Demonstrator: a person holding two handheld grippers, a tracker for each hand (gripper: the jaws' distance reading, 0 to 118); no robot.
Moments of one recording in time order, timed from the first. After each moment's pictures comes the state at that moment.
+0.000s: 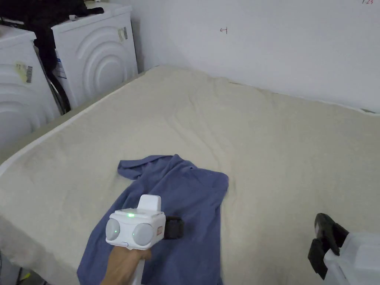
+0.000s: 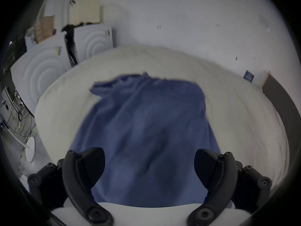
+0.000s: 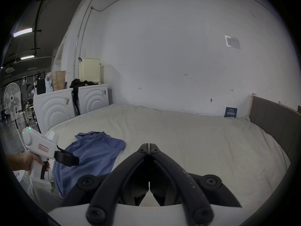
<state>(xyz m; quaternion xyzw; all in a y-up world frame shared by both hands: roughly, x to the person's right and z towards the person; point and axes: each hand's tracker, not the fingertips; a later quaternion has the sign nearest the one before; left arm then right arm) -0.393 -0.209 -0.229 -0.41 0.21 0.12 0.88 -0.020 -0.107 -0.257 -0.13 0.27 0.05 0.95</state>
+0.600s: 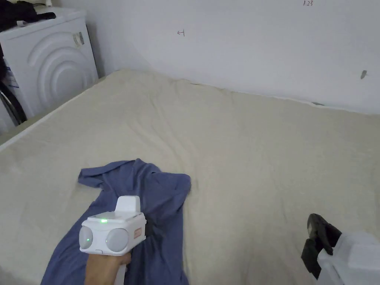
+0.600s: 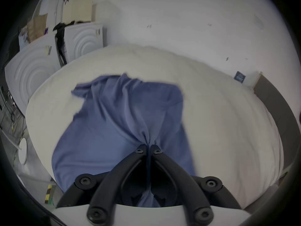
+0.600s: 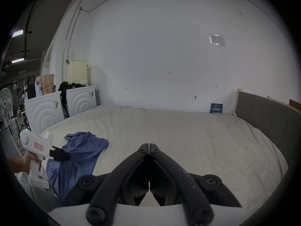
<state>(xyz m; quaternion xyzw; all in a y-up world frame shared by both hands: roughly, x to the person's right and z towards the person) -0.339 -0.163 -0.227 -0.35 0.17 0.12 0.91 0.046 -0.100 -0.249 -0.13 0.22 0.03 0.97</state>
